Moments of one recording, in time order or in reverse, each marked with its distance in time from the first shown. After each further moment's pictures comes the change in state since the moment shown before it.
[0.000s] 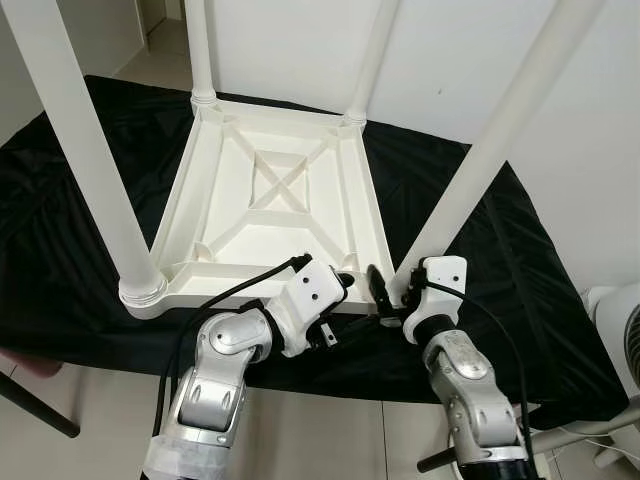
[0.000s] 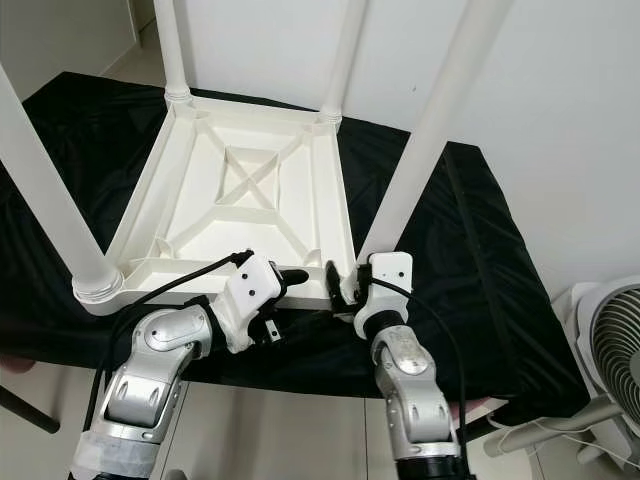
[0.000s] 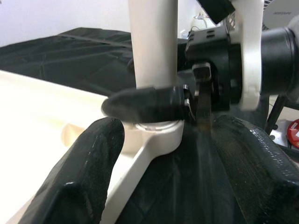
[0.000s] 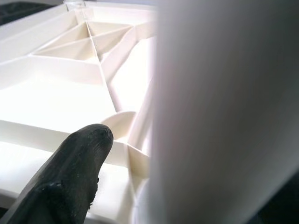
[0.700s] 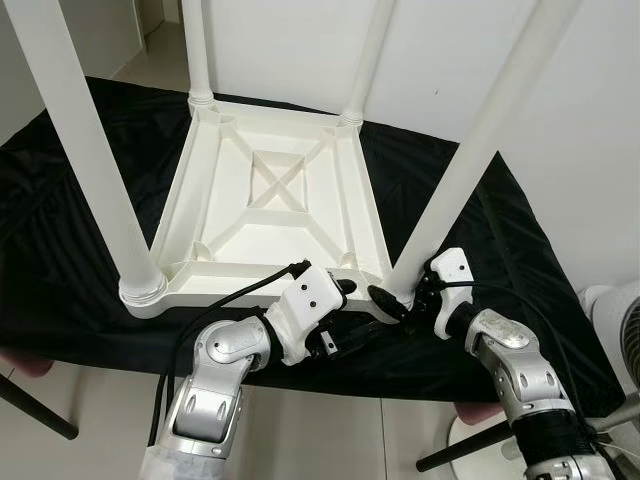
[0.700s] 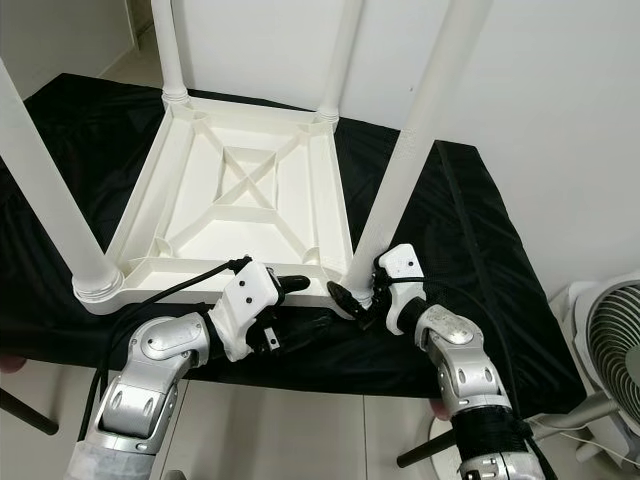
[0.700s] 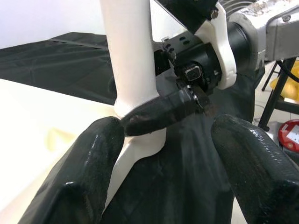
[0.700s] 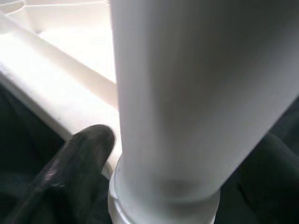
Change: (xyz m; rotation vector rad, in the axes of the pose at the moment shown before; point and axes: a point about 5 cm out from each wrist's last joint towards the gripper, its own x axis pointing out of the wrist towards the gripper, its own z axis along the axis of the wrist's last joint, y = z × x) left arm -0.004 -0.006 0.001 -0.006 -0.017 -0.018; right arm 0.018 -0.035 -0.008 -0.178 0.111 0.496
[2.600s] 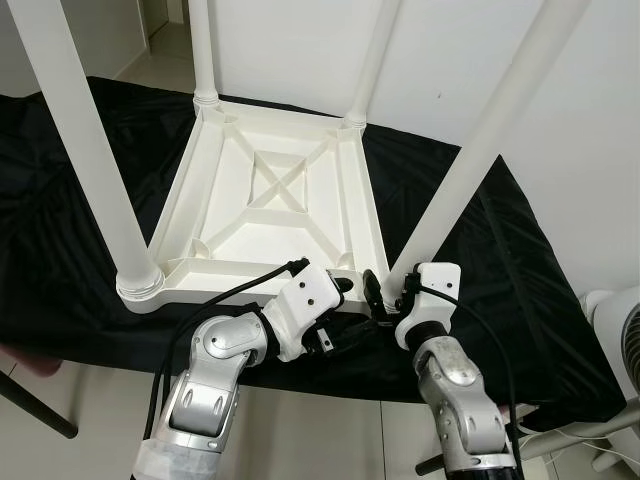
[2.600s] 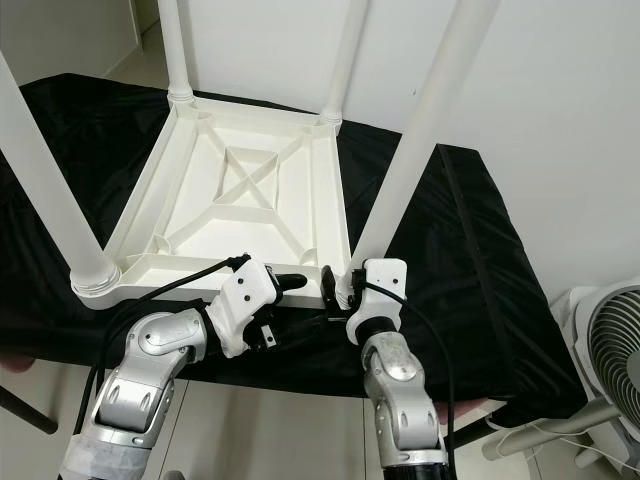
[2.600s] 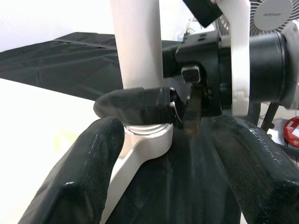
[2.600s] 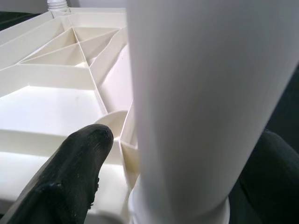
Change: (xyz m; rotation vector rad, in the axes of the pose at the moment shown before) left arm 0.000 0.005 0.000 0.020 0.011 -0.008; right arm 0.003 0.046 0.016 0.222 -0.124 -0.554
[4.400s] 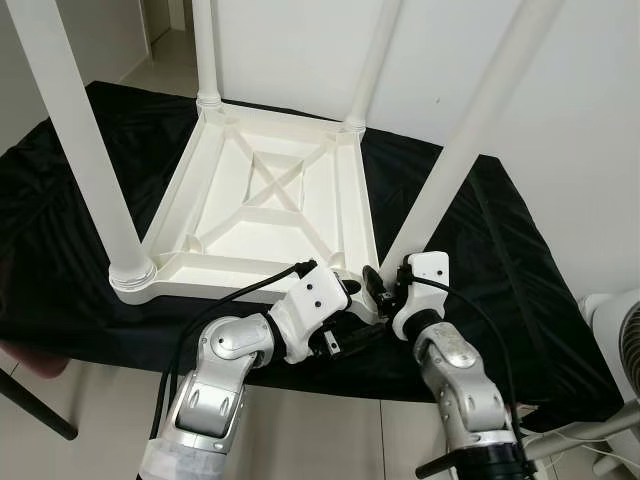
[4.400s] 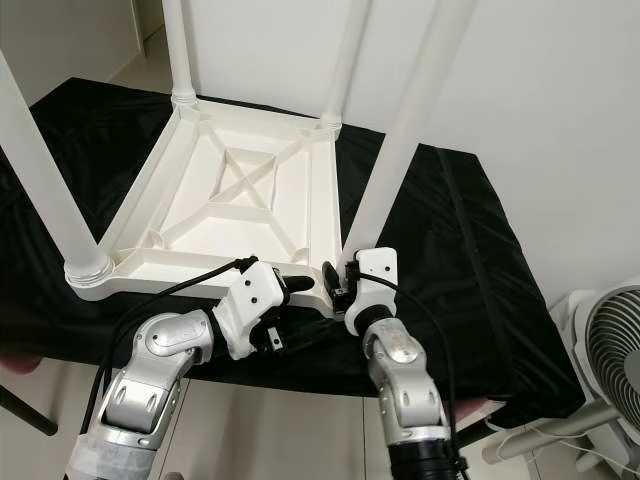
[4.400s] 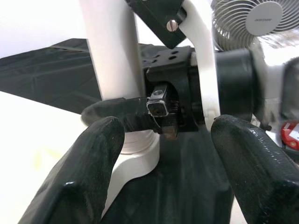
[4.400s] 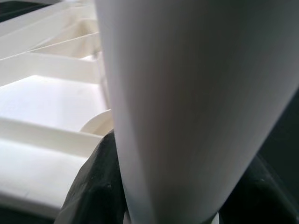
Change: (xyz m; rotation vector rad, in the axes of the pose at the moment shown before) left arm 0.006 -0.005 0.002 -0.001 -0.012 -0.023; right arm 0.010 0.011 -0.006 0.000 0.027 -0.069
